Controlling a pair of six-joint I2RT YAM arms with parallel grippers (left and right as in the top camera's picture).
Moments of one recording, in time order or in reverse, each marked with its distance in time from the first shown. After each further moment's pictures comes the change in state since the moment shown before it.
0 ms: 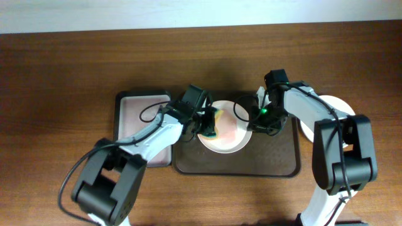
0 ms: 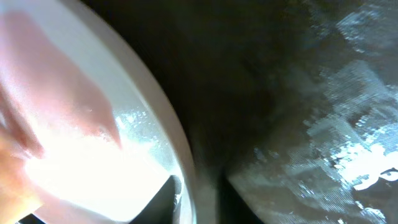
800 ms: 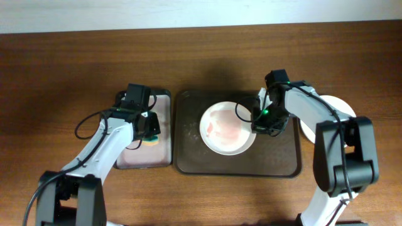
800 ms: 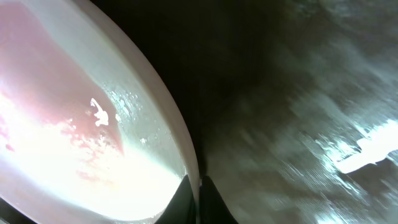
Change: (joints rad) left arm 0.351 -0.216 -0.126 -0.308 -0.266 0.133; right arm 0.000 -0.024 0.005 -0.059 0.063 -0.008
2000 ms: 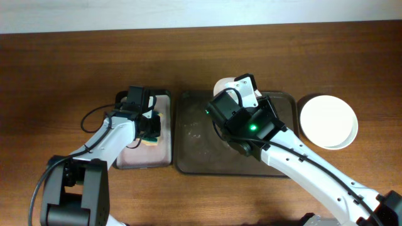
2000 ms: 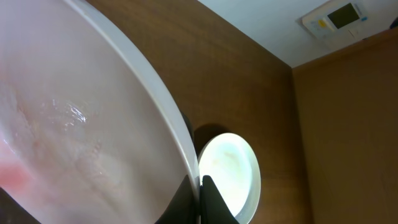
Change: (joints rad) left arm 0.019 0.089 -0.036 0.145 0.038 0.221; right arm 0.601 -0.444 0.043 -0.072 1.251 0.039
